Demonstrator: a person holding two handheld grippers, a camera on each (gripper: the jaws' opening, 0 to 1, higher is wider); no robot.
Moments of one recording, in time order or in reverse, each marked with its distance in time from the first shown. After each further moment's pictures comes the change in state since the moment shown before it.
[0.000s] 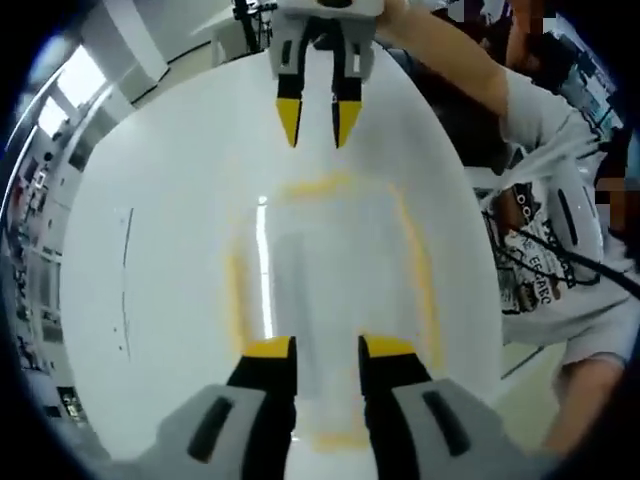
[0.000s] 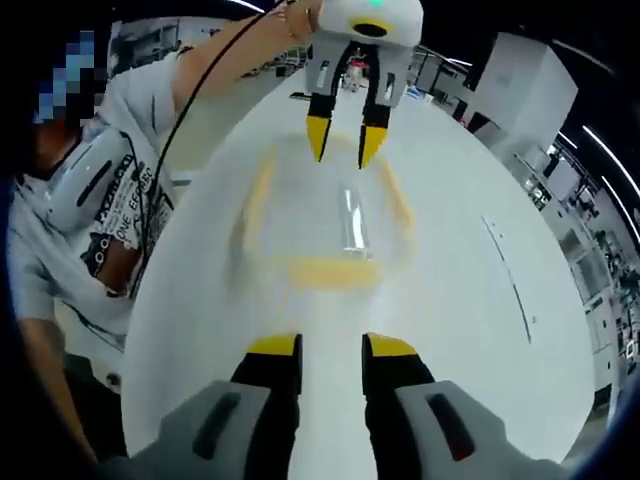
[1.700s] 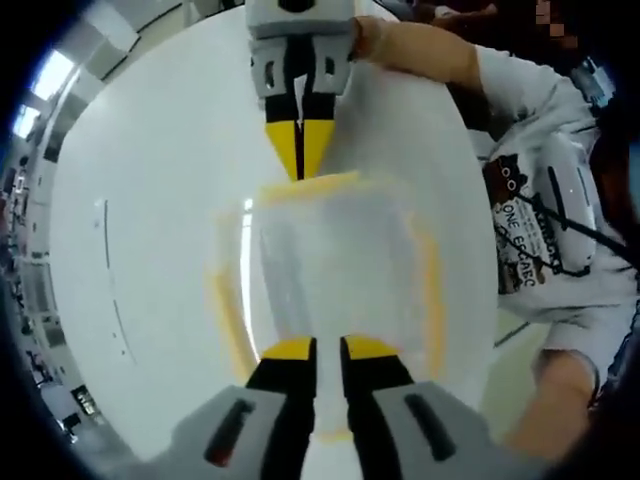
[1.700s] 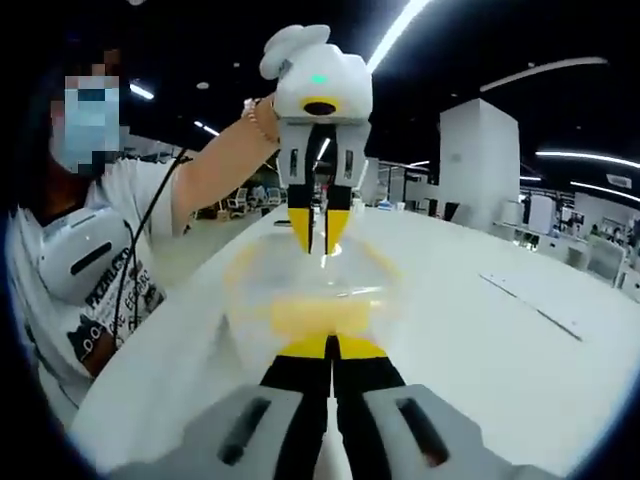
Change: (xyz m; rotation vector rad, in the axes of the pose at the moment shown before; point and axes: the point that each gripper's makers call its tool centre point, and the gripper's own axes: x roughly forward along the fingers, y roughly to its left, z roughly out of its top) left arm 0.007 -0.001 0.006 0.020 0.248 -0.045; right arm 0.030 -0.003 0.030 0.171 -0.648 0.004
